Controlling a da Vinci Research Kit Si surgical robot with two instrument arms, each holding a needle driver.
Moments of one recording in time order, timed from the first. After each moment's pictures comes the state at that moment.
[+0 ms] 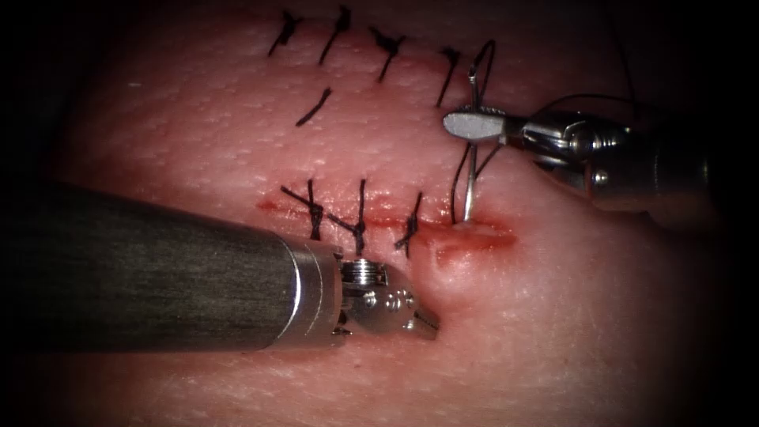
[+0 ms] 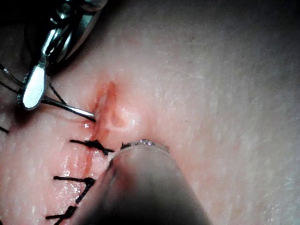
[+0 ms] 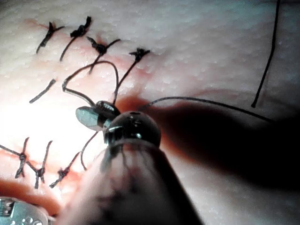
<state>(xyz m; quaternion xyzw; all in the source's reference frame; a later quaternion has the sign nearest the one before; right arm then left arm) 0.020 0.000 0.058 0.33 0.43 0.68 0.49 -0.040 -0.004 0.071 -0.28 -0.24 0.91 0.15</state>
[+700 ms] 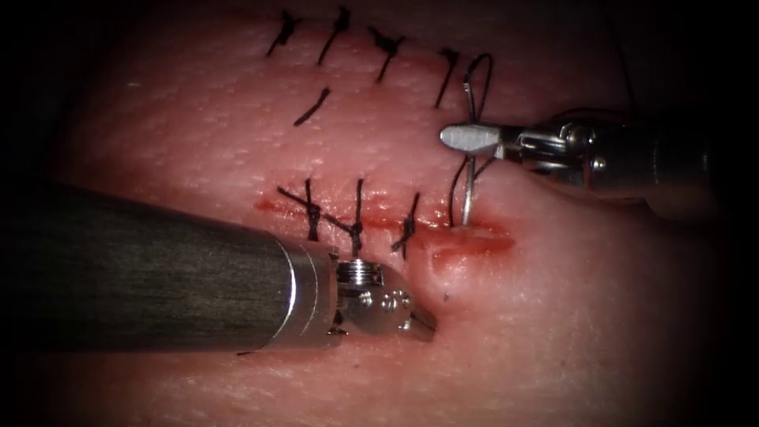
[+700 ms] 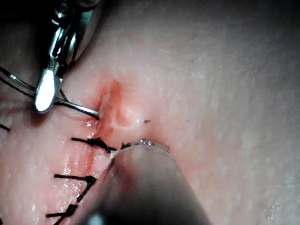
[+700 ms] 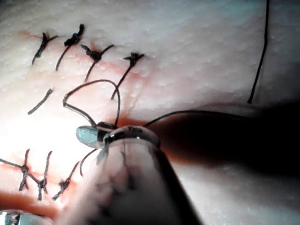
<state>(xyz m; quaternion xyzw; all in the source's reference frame) 0.021 -0.003 0.057 0.44 0.37 0.71 0.41 -0.039 -0.004 0.071 -0.28 -0.25 0.91 0.15</state>
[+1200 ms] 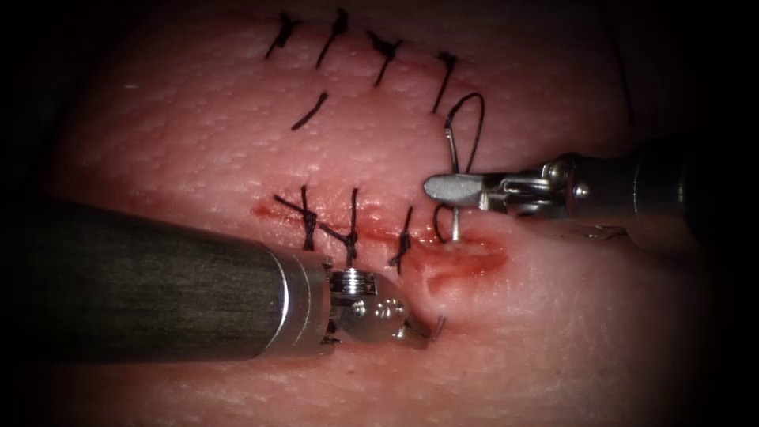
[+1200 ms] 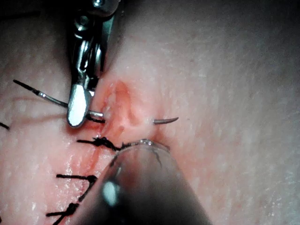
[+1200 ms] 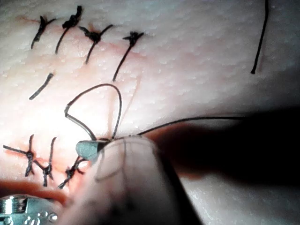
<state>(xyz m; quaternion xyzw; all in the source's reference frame) 0.022 -0.010 0.056 0.50 0.31 0.72 0.38 -0.039 -0.004 0.071 -0.29 -0.25 0.91 0.15</state>
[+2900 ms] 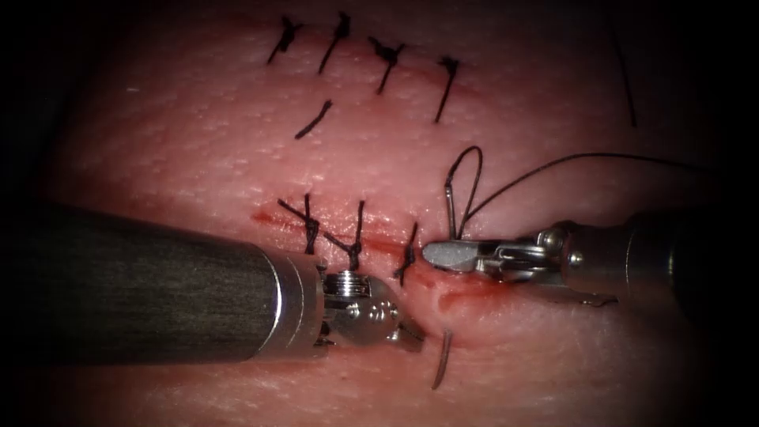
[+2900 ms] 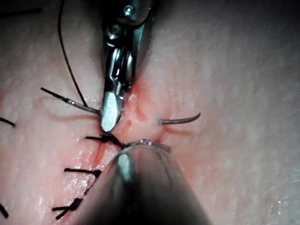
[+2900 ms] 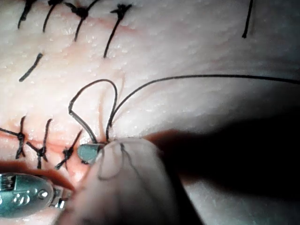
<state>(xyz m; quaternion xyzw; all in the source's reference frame) 0.021 -0.014 0.057 0.50 0.28 0.73 0.37 -0.039 -0.003 0.071 -0.28 -0.24 0.92 0.15</state>
